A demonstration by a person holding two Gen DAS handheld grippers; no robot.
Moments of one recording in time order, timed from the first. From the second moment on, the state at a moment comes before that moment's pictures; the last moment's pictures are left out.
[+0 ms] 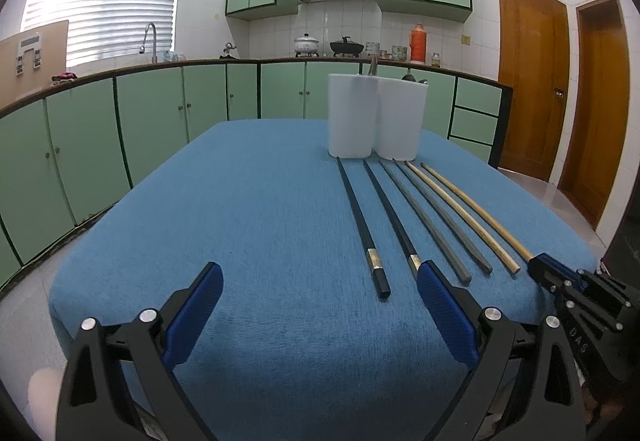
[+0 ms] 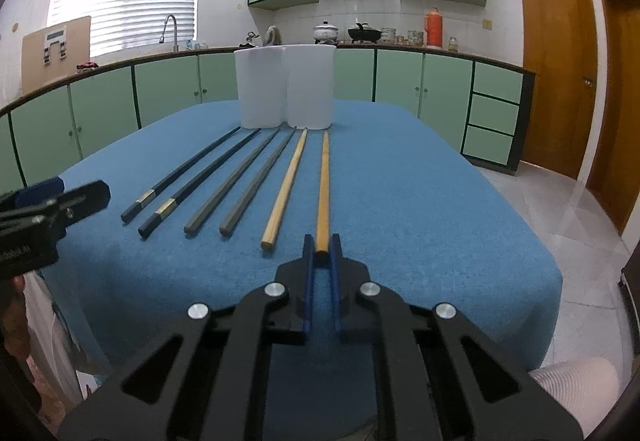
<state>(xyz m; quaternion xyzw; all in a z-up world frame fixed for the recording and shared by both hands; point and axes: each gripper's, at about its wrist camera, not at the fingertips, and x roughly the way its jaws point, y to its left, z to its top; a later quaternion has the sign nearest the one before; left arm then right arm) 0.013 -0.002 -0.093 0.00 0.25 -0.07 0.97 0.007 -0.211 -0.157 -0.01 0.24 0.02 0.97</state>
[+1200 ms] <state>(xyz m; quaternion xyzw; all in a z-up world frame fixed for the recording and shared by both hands) 0.016 -0.037 -0.109 0.04 0.27 -0.10 0.96 0.007 -0.210 -0.162 -0.01 0.23 0.02 0.97</state>
